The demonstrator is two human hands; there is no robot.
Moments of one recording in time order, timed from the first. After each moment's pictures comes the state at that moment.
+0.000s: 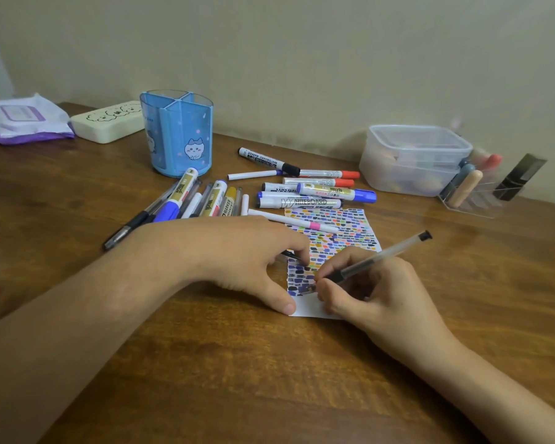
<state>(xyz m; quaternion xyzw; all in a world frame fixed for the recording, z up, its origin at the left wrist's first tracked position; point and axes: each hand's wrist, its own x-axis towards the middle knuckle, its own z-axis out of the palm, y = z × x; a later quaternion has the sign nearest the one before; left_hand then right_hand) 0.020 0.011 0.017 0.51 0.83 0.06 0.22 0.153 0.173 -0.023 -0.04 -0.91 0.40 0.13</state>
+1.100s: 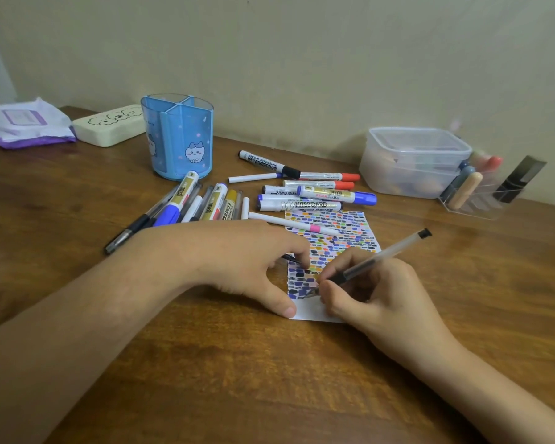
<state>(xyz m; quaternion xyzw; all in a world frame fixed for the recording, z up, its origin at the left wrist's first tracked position) 0.019 0.010 0.015 0.51 0.83 0.06 0.22 0.153 0.173 -0.023 -0.04 -0.90 0.40 0.14</state>
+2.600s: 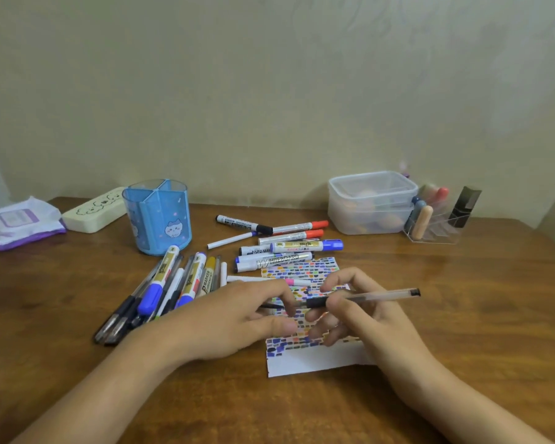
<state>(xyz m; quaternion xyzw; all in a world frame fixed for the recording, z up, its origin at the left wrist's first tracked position) 0.025 0.014 0.013 0.48 0.81 0.27 0.21 0.157 0.188 -0.005 -0.08 -0.73 0.66 0.15</state>
